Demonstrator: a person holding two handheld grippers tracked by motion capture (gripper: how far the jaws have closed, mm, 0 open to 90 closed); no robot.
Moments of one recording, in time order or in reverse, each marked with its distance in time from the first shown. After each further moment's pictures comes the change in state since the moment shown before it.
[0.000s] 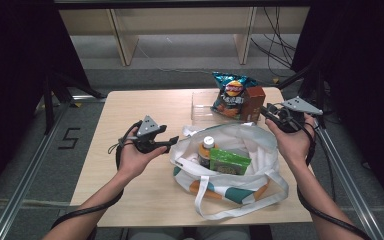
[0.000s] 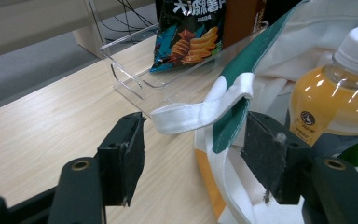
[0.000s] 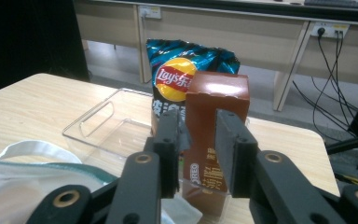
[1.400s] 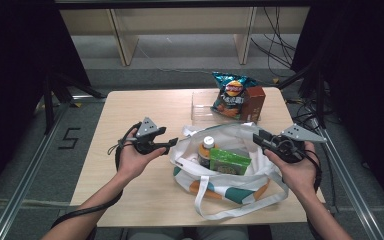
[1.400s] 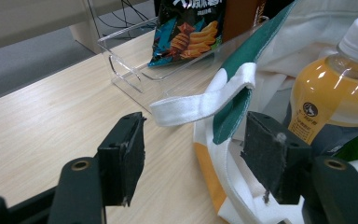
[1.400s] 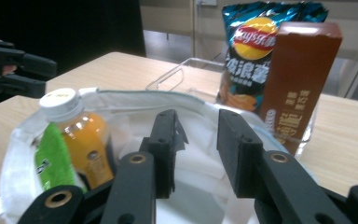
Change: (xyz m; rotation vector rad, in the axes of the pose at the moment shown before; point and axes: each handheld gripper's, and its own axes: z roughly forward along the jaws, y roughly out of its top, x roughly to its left) left arm 0.001 -0.007 0.002 0.015 -0.013 -0.011; right arm 0.027 -0.042 -0.047 0.038 0.236 0.004
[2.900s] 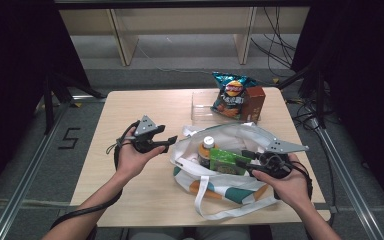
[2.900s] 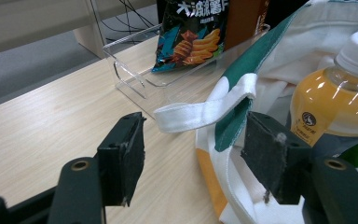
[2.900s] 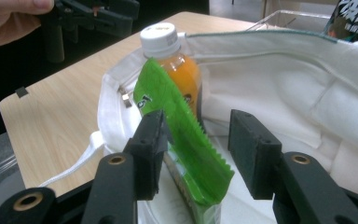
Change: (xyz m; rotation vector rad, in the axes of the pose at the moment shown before) left arm 0.002 0.005 -0.004 -0.018 0.008 -0.006; right arm 0.029 -0.025 0.008 0.135 0.255 -0.019
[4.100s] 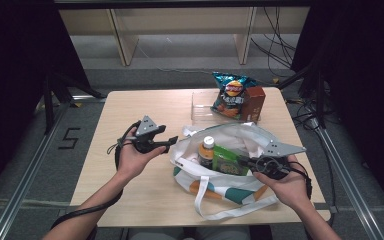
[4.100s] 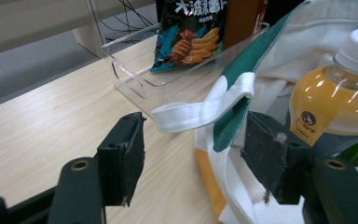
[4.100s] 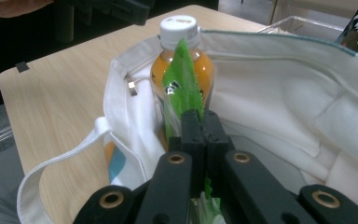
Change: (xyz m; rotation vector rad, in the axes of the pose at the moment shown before) left arm -0.002 0.000 0.001 0.004 0.000 0.003; right arm 0.007 0.004 -0.003 0.035 0.004 -0.116
